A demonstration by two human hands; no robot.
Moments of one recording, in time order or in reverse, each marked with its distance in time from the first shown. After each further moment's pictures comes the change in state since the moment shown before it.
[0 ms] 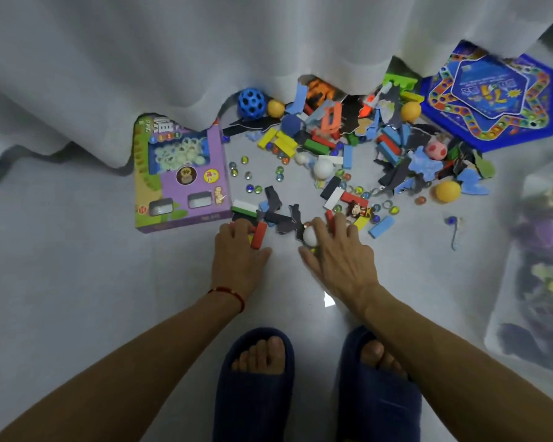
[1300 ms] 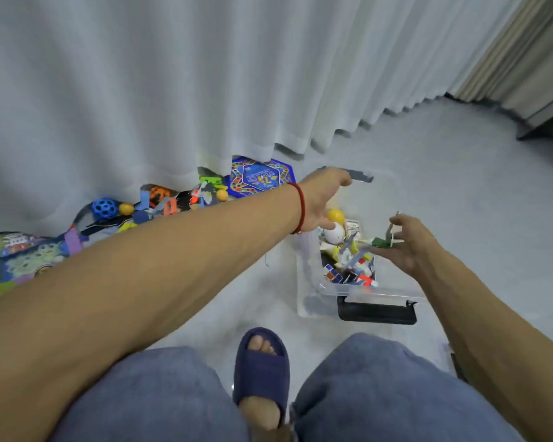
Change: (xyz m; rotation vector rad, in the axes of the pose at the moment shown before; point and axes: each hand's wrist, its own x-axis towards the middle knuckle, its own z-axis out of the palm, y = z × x) left_hand -0.171 0.421 -0.128 -0.900 -1.119 0.106; right_hand -0.242 0.218 -0.291 1.619 0.668 1.132
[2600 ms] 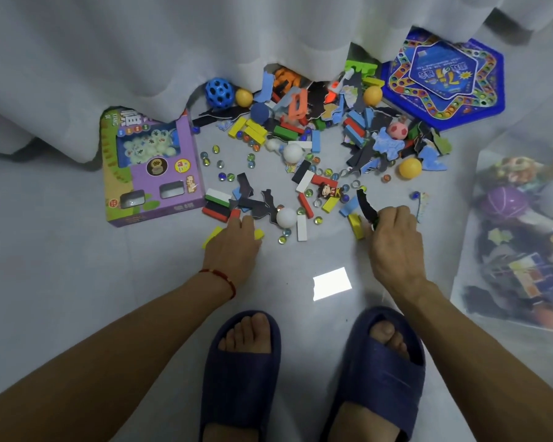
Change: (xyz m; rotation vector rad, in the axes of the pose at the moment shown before) left_hand -0.024 -0.291 -0.334 1.314 0.806 -0.178; right_hand 0.073 0.281 0.205 -1.440 -0.297 -1.006
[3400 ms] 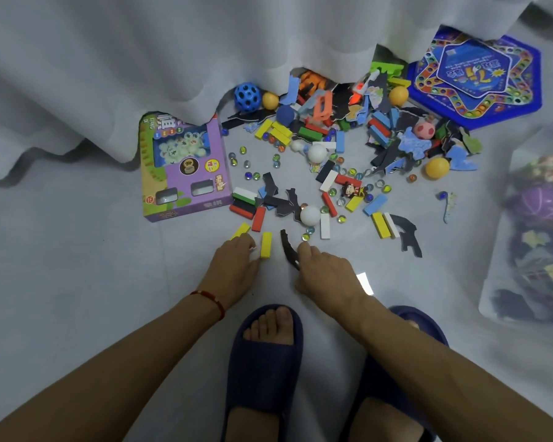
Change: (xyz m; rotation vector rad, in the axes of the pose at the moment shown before) left_hand -0.043 -0.043 -0.005 -0.173 -0.041 0.016; right_hand -0.049 -0.128 0.012 0.067 -0.488 -0.389
